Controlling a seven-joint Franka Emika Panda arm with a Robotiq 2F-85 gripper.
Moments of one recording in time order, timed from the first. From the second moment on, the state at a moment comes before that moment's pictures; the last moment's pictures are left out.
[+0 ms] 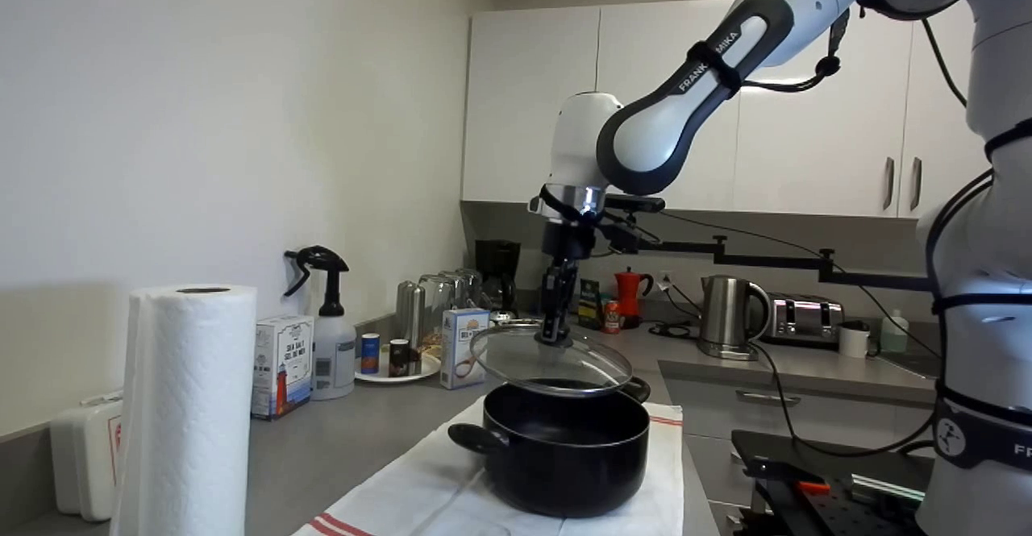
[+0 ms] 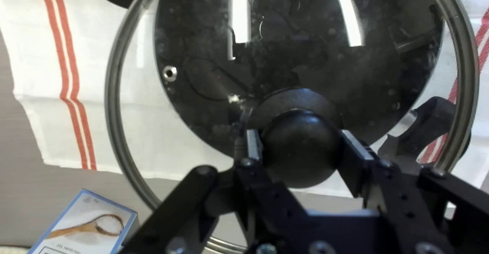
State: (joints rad) arm -0.09 -0.02 -0.09 -2.43 -0.15 2.55 0.02
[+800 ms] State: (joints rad) arm 0.05 -0.01 0.07 -2.44 -0.15 2.47 0.03
